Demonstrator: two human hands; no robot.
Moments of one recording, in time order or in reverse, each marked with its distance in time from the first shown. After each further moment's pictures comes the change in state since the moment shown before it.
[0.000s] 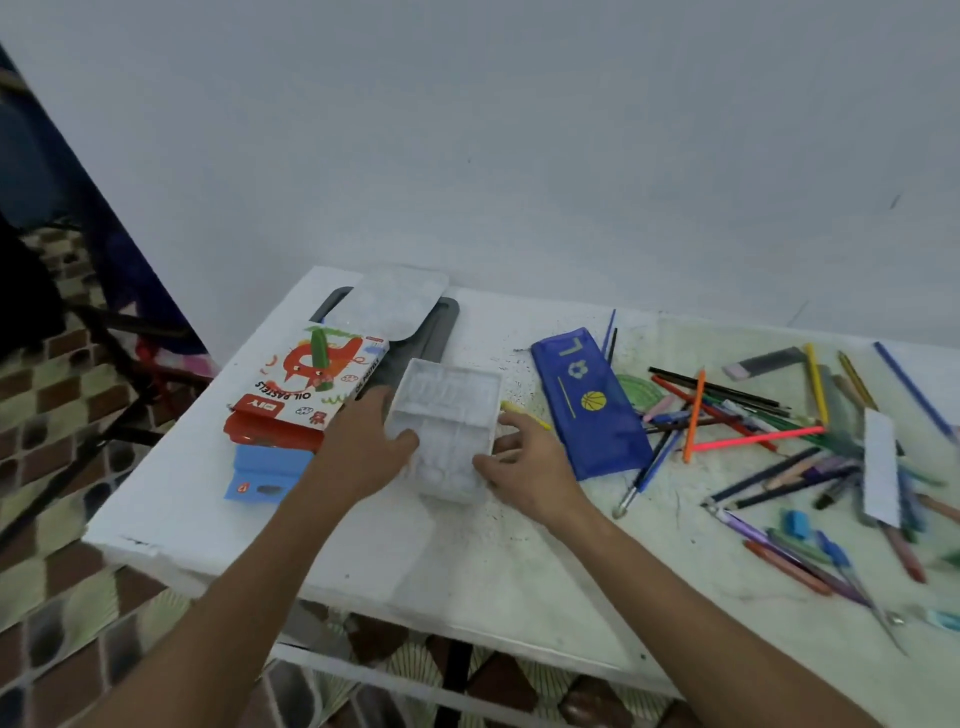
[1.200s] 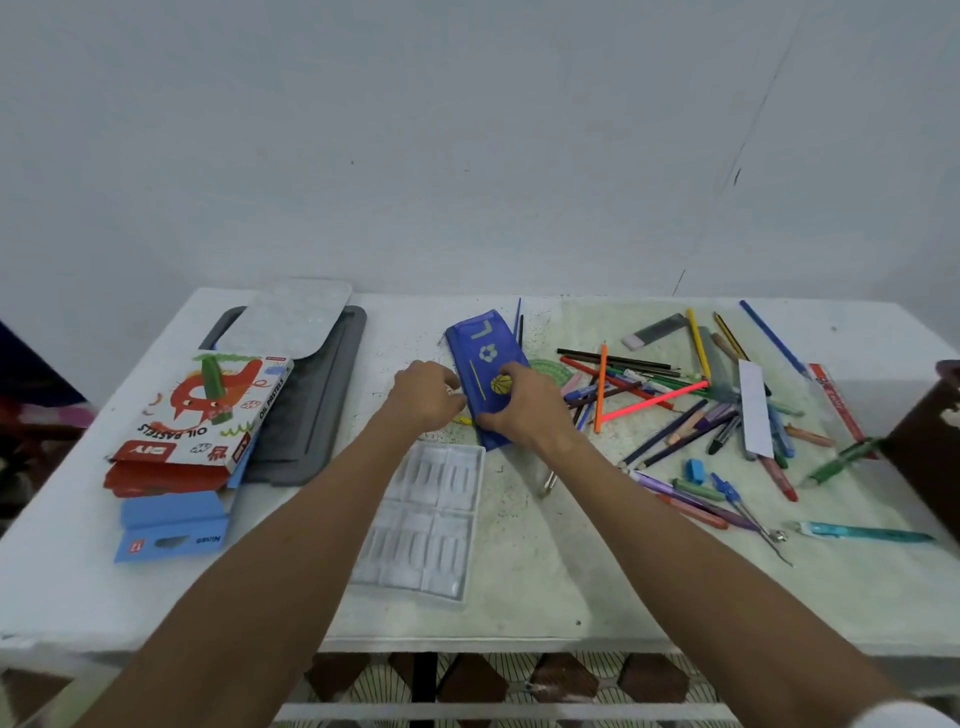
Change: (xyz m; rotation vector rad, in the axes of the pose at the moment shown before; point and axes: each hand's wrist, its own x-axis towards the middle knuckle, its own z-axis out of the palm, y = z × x) left_hand 0.080 0.099 0.093 0.173 -0.260 0.256; right_hand 0.053 0.025 -0.083 -0.613 0.235 -0.035
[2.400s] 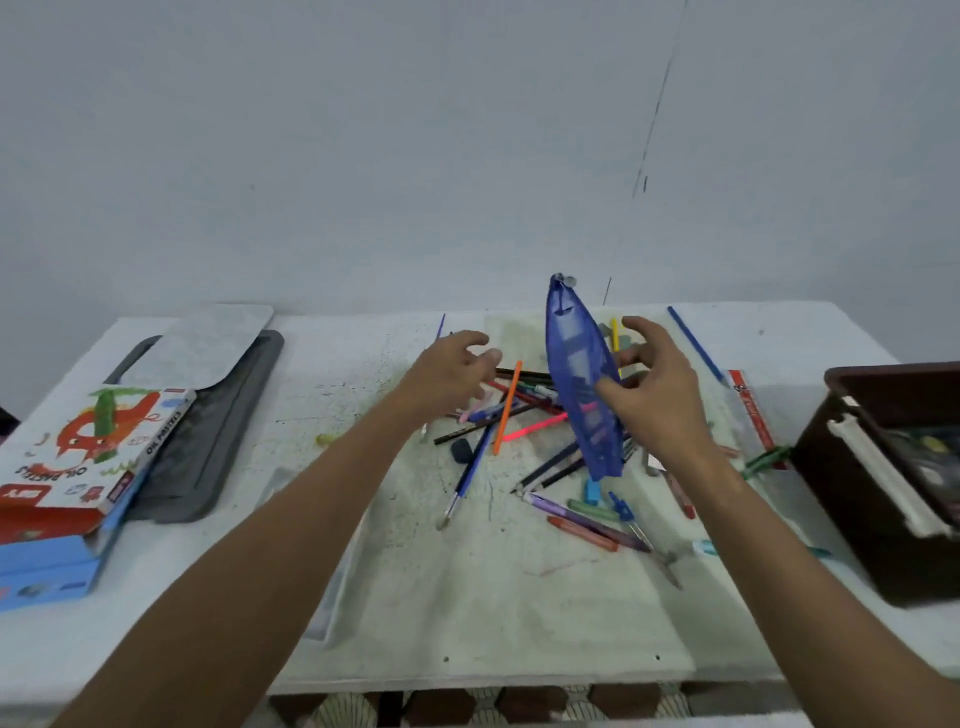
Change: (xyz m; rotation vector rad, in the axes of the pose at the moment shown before) left_hand 0.014 0.146 0.030 -0.502 -0.043 0.137; right_hand -0.054 0.126 -0.177 0.465 0.391 0.005
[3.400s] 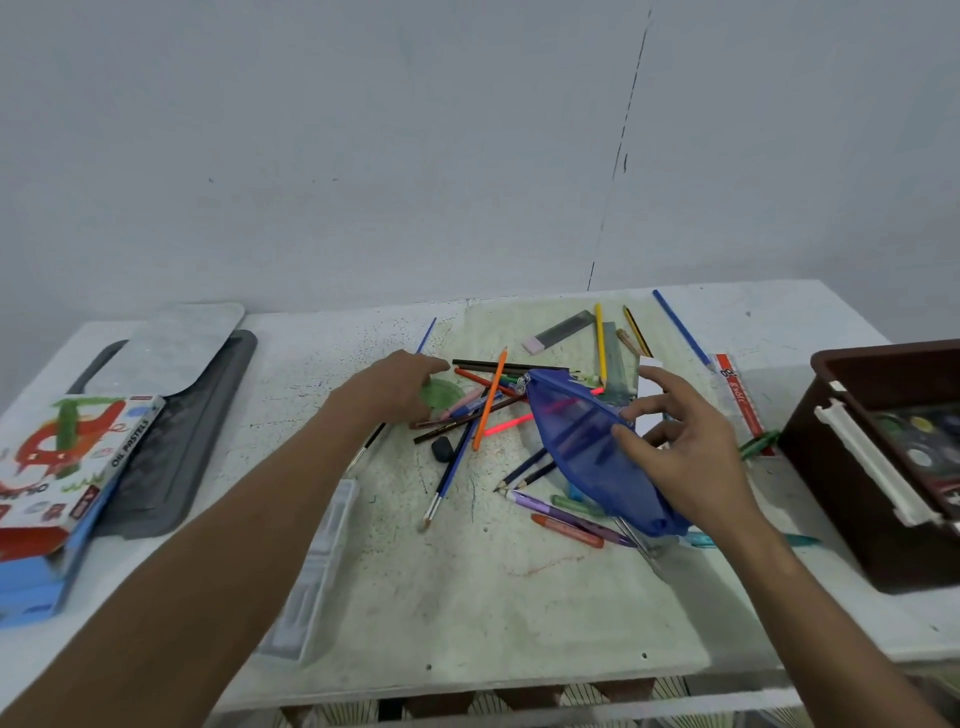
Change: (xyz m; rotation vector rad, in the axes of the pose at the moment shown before) left_hand 0.036 -0.049 -0.020 0.842 -0.243 0.067; right_hand -0.042 0.048 -0.032 0.007 -0.053 -0.014
